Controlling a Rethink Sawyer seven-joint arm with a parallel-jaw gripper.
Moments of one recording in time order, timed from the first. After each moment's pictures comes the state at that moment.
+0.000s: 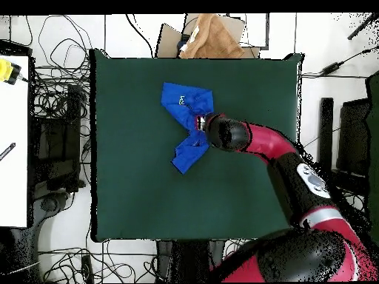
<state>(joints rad) -0.74 -0.32 0.54 1.48 -0.36 0.43 1.40</state>
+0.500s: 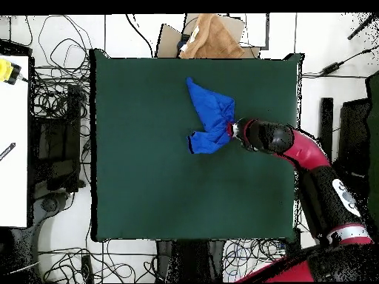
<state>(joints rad) -0.94 -0.22 0.62 1.39 -0.41 0.61 1.11</state>
